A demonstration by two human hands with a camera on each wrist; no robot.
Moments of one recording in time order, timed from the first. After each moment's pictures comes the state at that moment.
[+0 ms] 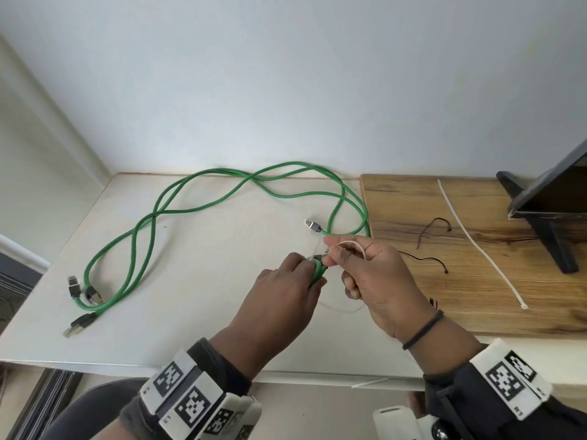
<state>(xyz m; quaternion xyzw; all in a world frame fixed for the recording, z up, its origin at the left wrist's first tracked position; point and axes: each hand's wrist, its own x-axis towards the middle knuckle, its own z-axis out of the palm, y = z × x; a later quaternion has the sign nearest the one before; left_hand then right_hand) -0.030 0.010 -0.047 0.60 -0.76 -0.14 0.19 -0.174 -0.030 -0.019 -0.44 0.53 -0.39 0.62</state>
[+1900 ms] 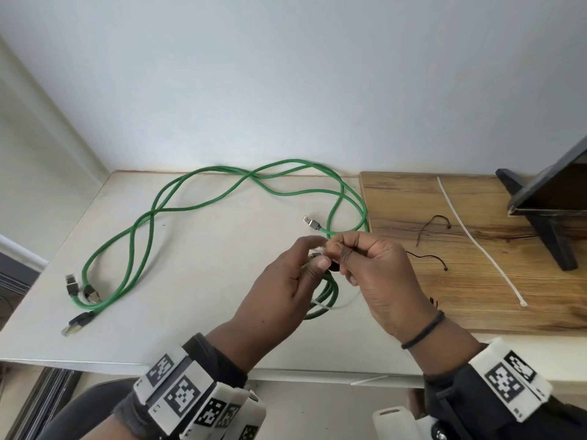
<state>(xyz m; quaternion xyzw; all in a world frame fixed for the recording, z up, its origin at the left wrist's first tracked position) -0.031 0.013 -0.030 0.56 -0.65 -0.35 0.37 -0.174 -0.027 -0.016 -0.49 0.49 -0.45 0.56</state>
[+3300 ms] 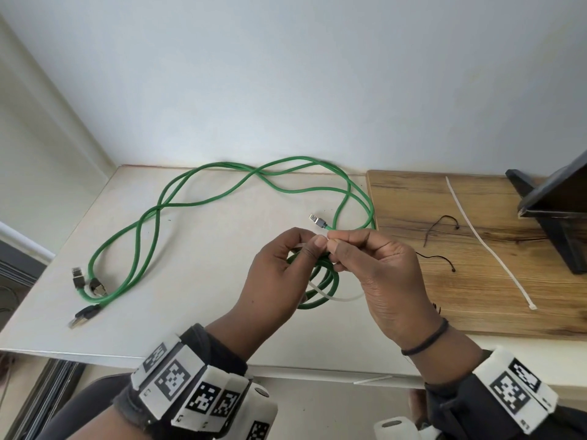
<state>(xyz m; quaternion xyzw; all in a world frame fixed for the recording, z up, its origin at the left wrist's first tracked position) -0.031 0.009 -0.011 0.58 -0.49 -0.43 0.48 -0.165 -0.017 -0.007 -0.47 0.44 -0.51 0.57</state>
